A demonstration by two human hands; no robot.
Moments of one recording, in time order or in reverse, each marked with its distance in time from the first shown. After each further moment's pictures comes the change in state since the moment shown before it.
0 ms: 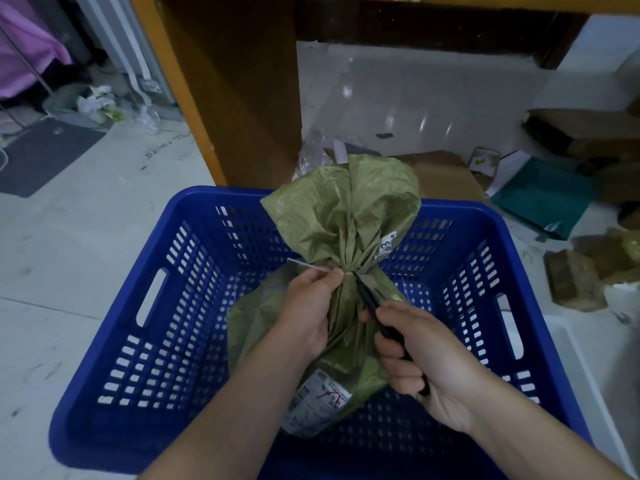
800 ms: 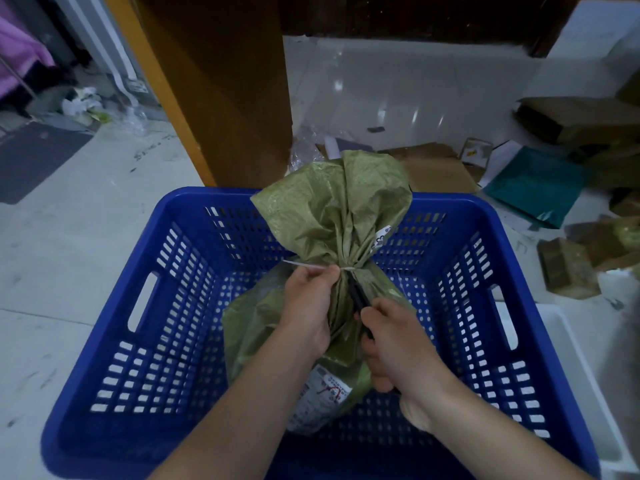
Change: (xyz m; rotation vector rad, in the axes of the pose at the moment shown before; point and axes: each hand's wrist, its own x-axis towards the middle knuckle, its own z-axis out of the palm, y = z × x) left_hand -0.001 -0.002 0.012 0.020 0.115 -0.003; right_hand 0.008 0.010 0.019 -0.166 0.178 -0.114
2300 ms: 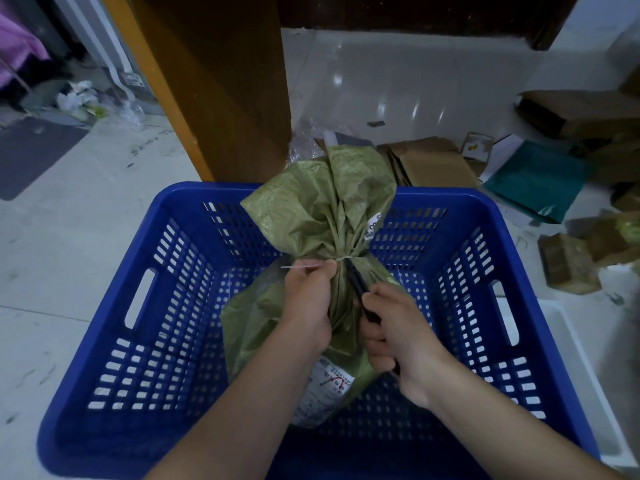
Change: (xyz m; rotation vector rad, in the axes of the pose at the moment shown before) left_hand 0.012 -0.006 0.003 -0.024 0.020 0.024; right_hand 0.020 0.002 -0.006 0.110 -0.061 -0.004
